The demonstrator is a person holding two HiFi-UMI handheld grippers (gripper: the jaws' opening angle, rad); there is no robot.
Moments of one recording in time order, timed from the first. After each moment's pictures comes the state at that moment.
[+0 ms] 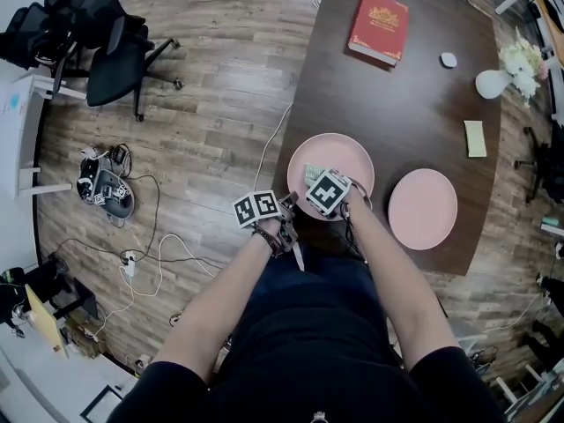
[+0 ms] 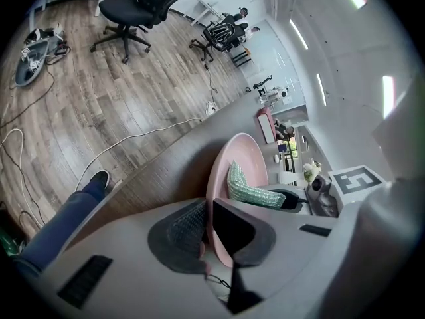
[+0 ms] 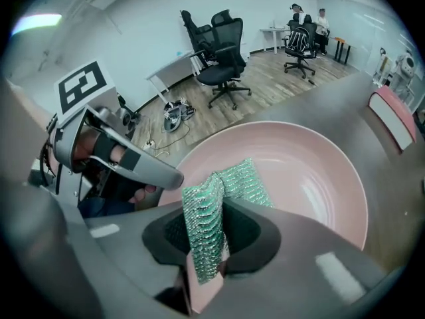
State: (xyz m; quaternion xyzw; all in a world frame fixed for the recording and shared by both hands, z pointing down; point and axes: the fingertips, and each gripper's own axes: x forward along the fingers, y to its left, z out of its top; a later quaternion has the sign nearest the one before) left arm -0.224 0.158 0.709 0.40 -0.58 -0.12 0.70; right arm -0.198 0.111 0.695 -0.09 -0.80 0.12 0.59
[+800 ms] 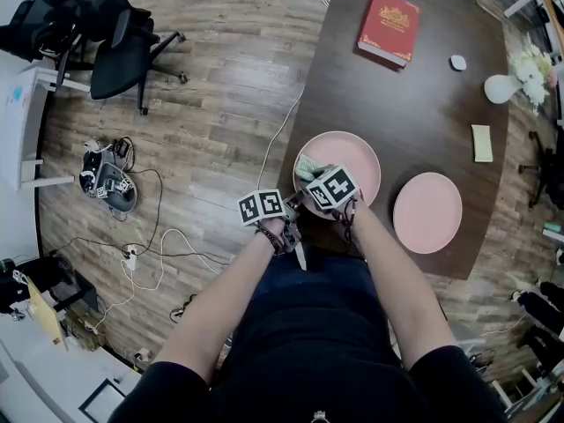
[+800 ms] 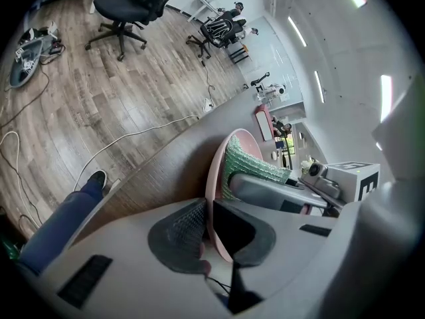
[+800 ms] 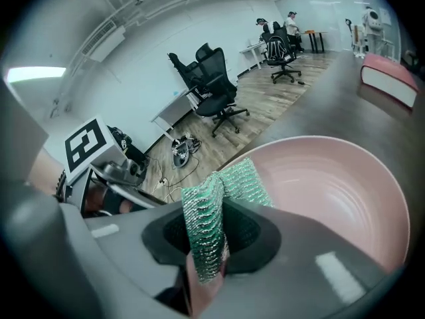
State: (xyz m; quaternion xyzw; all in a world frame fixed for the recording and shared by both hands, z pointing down) left arm -0.223 0.157 0.707 0.42 -0.57 -0.12 0.70; right arm -0.239 0.115 0.684 -0.07 -0.84 0.24 0.49
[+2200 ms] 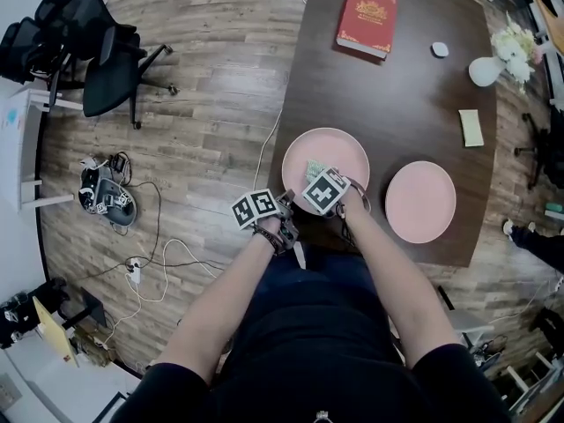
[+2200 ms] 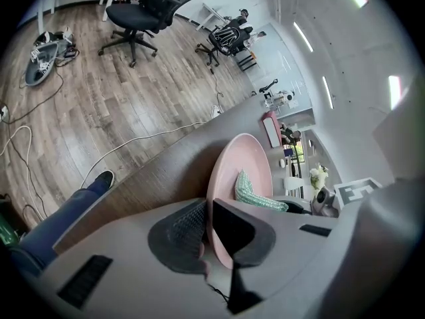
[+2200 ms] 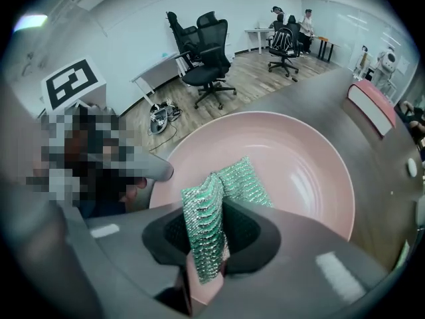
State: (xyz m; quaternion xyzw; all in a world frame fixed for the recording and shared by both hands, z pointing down) left arm -0.228 0.156 0.708 0.37 -0.60 -0.12 0.70; right arm -0.188 0.101 0.694 -0.04 -0.80 0.13 0.59
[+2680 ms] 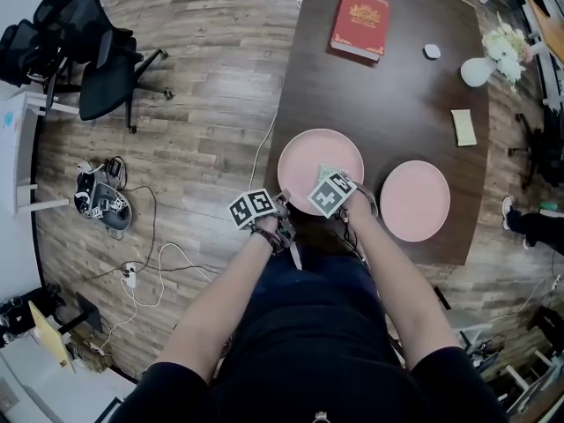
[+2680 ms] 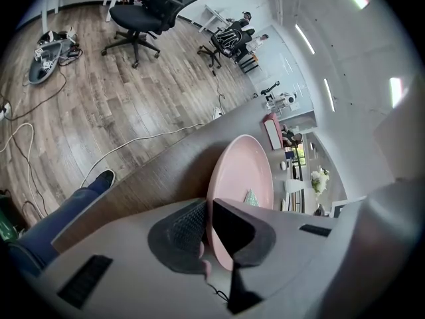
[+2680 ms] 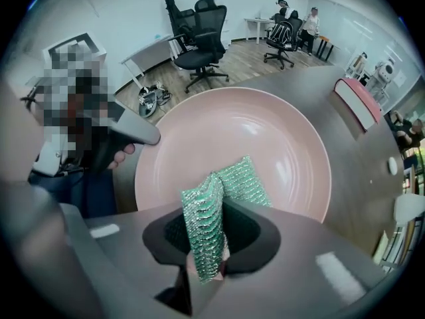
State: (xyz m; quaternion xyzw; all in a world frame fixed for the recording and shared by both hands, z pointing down) left arm -0.228 0.154 0.712 0.36 -0.61 -0.13 0.70; right arm -0.140 0.082 0.703 -0.01 -0.76 0.09 0.64
